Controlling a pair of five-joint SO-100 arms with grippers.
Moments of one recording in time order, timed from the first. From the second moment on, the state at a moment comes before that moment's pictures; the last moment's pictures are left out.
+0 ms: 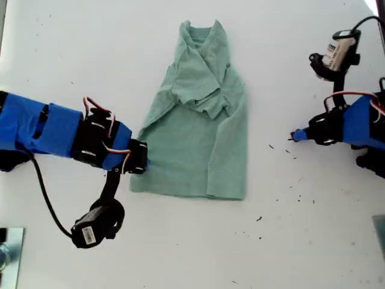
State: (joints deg) arm 0 1.9 87.8 96.2 69.1 -6.8; arm 1 13.4 176.7 171.7 69.3 -29.4
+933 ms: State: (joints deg) arm 0 -0.4 75.3 59.7 78.3 1.0; arm 1 13.4 180.0 172.6 70.3 -29.4
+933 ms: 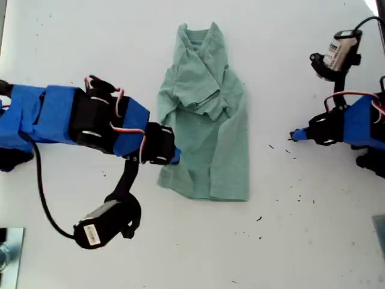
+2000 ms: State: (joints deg) arm 0 -1.2 75.6 56.6 63.4 12.5; arm 1 13.4 180.1 172.7 70.3 -29.4
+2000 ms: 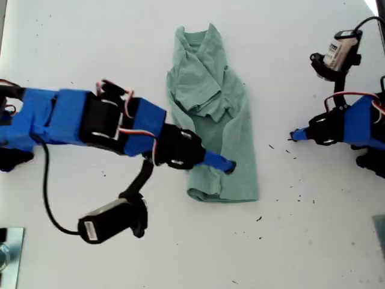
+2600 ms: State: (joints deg) arm 0 -2.0 141.0 155.0 46.3 -2.4; arm 1 12.3 193.2 174.8 76.5 -23.7
